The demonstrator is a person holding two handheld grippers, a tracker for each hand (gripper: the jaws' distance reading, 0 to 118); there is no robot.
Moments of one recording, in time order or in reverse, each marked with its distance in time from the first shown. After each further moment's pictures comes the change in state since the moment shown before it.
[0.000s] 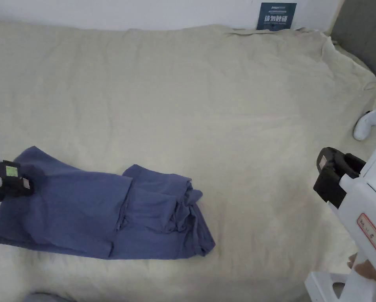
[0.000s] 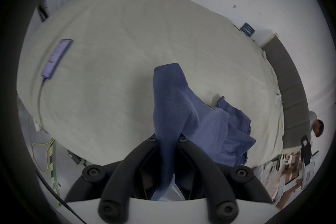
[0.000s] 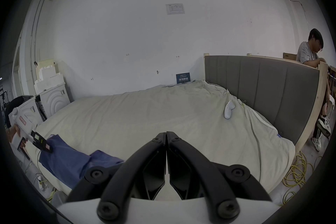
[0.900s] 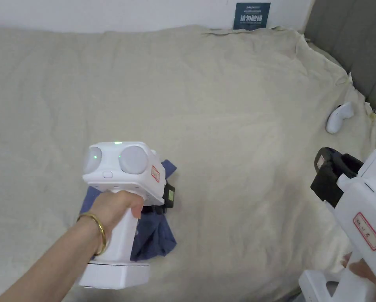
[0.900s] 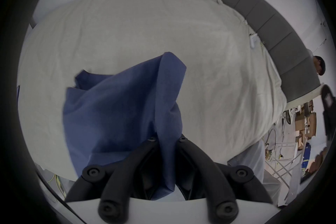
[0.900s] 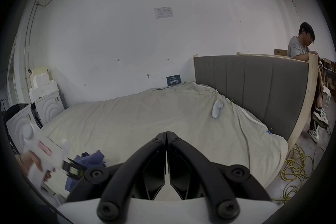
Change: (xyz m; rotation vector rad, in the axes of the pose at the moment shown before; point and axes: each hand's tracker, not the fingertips) left arm 0.284 -0.126 -0.107 -0.140 -0.095 -0.412; right arm 0.033 -0.005 0.022 0.022 -0.065 -0.047
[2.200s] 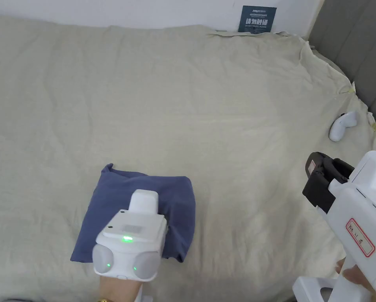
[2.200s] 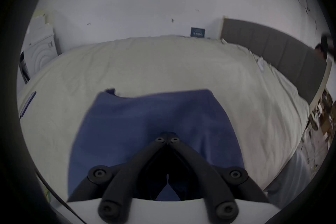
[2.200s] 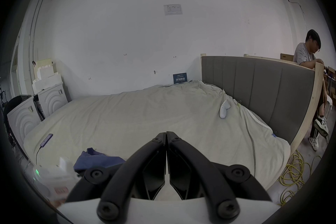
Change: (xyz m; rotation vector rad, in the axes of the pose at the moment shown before) left arm -0.006 -0.108 -0.053 0.534 0.184 -0.103; right arm -0.031 0.003 -0.007 -0.027 0.038 0.051
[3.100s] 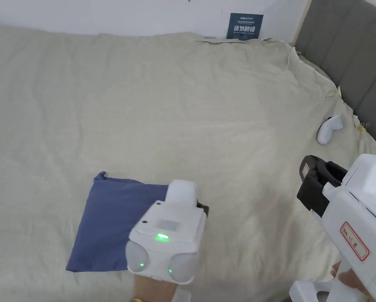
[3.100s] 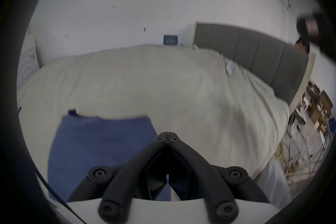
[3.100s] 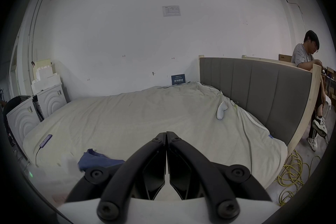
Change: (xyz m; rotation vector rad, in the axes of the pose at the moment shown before) left arm 0.038 0.060 0.050 0.163 -0.177 0.043; right arm 0.003 0.004 0.009 0.011 -0.009 0.005
